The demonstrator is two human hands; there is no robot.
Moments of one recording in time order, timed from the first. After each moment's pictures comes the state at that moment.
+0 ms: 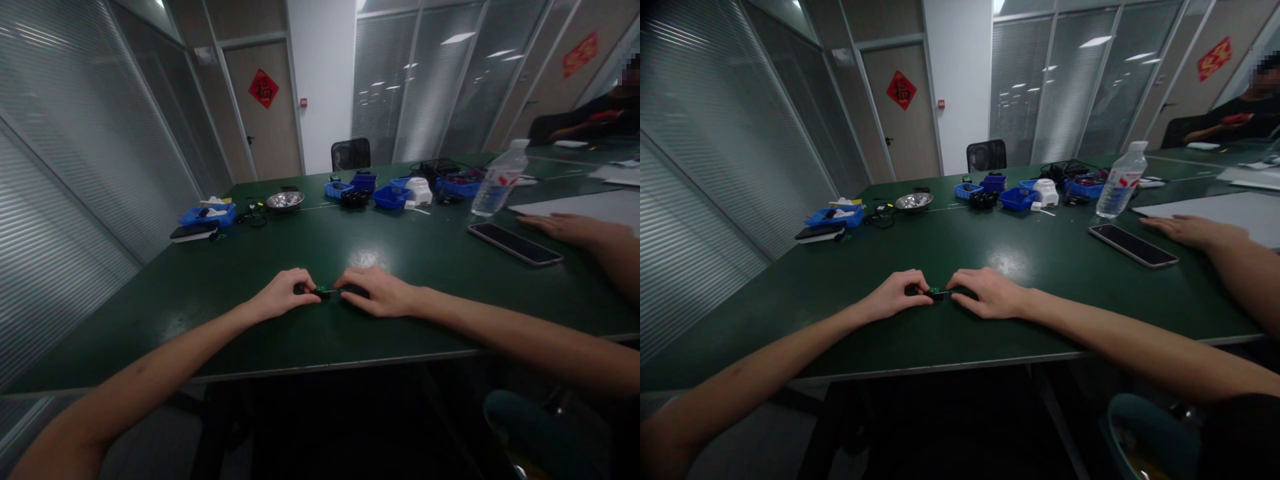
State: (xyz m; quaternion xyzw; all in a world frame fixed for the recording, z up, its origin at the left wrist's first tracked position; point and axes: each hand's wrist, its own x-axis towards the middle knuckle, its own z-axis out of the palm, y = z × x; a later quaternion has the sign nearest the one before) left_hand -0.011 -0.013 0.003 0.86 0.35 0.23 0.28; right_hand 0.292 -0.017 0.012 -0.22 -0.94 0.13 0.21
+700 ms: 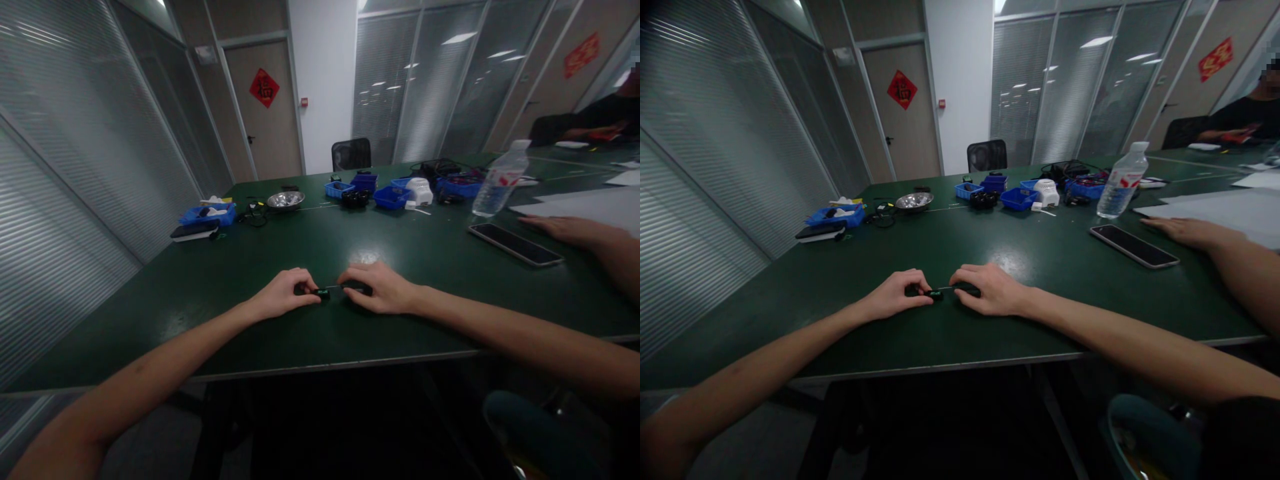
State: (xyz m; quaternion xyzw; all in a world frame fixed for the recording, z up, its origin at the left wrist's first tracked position) left_hand -0.011 -0.014 0.005 0.86 0.35 0.23 0.28; right_hand 0.296 -0.013 0.011 -0.24 -0.94 0.09 0.22
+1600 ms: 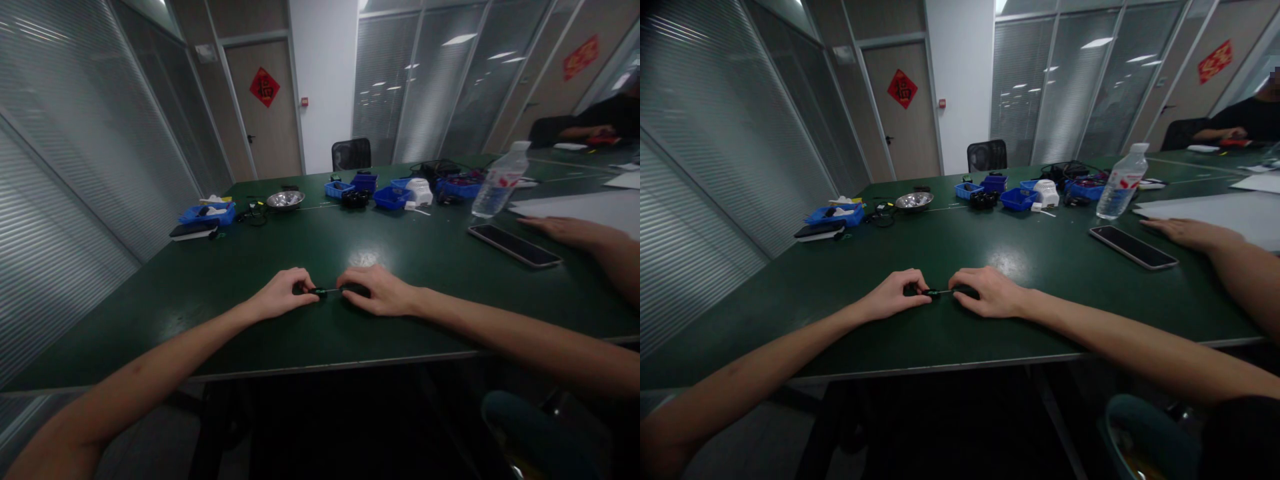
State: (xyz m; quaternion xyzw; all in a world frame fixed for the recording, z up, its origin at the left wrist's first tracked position) left_hand -0.012 -0.015 0.004 0.86 0.37 0.23 0.28; right_hand 0.294 -0.013 0.006 -0.24 -0.94 0.12 0.21
